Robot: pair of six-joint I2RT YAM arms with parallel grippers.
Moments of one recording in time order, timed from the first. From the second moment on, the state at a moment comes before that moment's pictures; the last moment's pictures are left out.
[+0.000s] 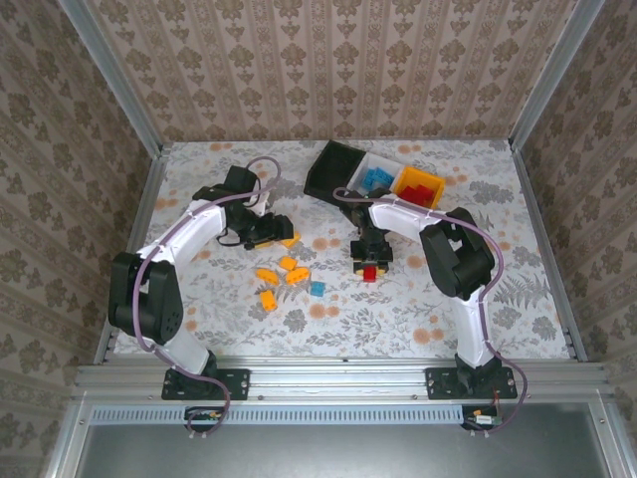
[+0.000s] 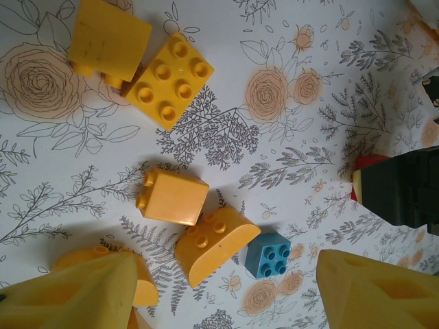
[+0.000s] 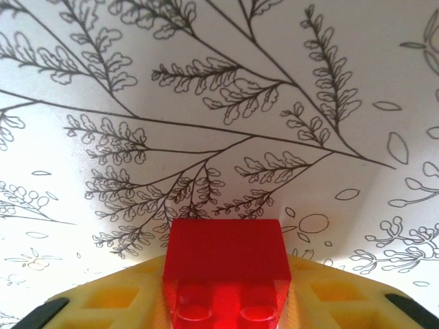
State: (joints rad) left arm -0.35 1.62 1.24 -0.84 0.43 -0.37; right arm 0.53 2.10 1.52 -1.11 -0.09 0.58
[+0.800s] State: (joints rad) left arm -0.37 1.51 1.18 -0.85 0.40 -0.37; right arm 0.18 2.03 1.93 -1.22 -0.05 0.49
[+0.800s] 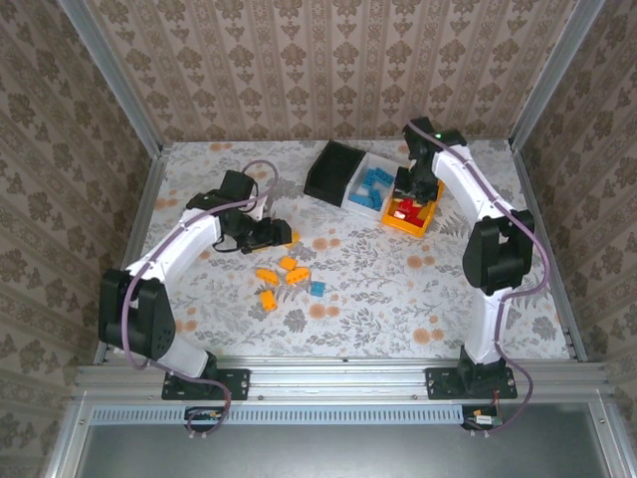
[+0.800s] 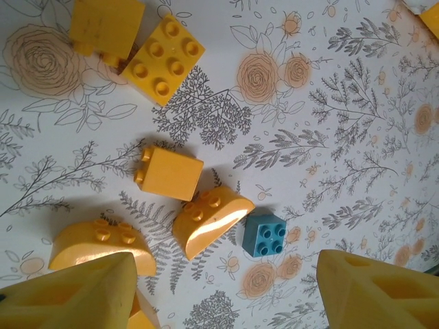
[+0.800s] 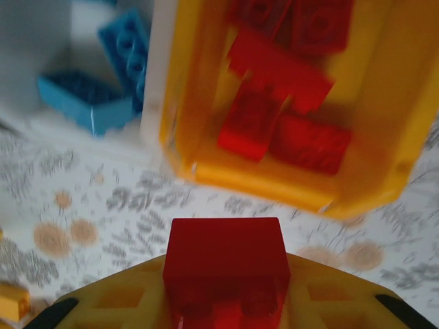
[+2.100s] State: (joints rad) left arm -0.32 1.39 1.07 -0.89 0.36 -0.46; right arm 0.05 2.34 2.26 -1.30 -0.11 0.44
